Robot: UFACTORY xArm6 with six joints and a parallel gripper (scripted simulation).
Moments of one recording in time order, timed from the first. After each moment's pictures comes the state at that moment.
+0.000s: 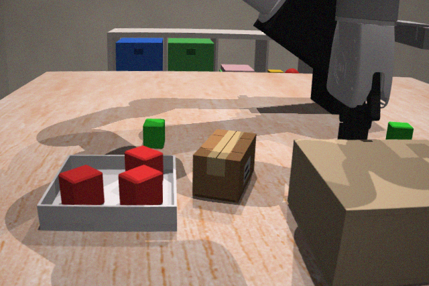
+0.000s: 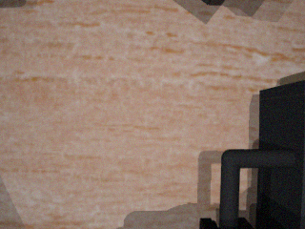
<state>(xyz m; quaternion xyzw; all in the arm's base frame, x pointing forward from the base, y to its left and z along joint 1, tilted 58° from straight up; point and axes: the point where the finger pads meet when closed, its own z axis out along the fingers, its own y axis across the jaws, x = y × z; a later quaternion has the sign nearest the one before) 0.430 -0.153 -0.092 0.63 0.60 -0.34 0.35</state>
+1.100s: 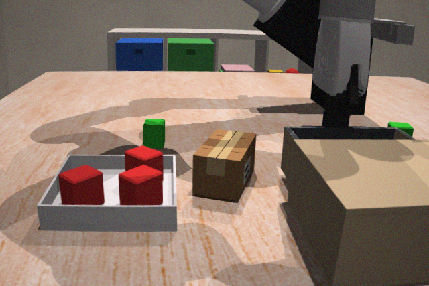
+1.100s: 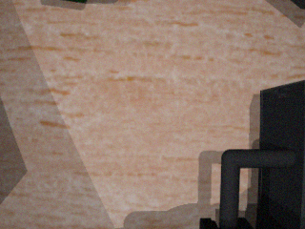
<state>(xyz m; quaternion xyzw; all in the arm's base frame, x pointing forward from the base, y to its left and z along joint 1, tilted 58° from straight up) 0.365 -0.152 -0.095 0.63 0.60 -0.34 0.35</state>
